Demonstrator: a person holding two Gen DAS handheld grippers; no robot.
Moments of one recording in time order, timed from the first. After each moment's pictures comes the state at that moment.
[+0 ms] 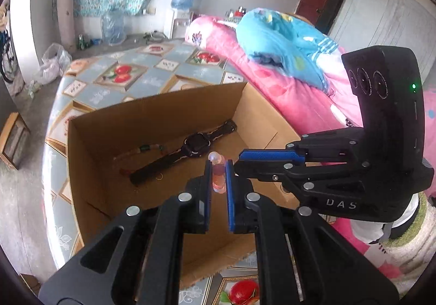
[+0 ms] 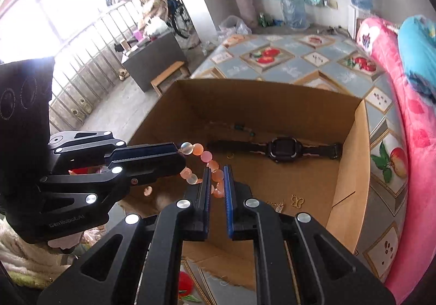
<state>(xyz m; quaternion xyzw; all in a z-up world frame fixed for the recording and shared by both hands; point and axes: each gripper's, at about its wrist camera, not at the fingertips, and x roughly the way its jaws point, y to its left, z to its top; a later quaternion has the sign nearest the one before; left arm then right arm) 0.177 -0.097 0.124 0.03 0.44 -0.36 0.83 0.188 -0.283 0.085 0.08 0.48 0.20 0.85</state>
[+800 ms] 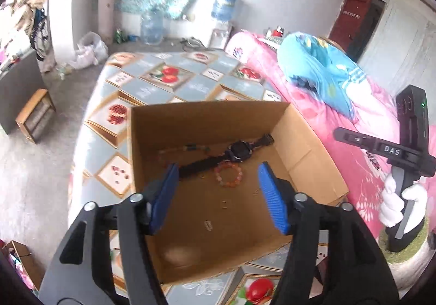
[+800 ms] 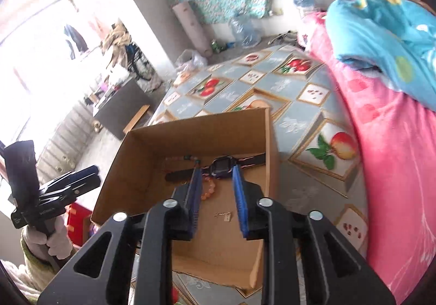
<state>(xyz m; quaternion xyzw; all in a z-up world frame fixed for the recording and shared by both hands) 0.169 -0.028 0.134 -0.01 0.40 -0.25 0.88 0.143 -0.377 0.109 0.18 0.40 0.07 0.90</state>
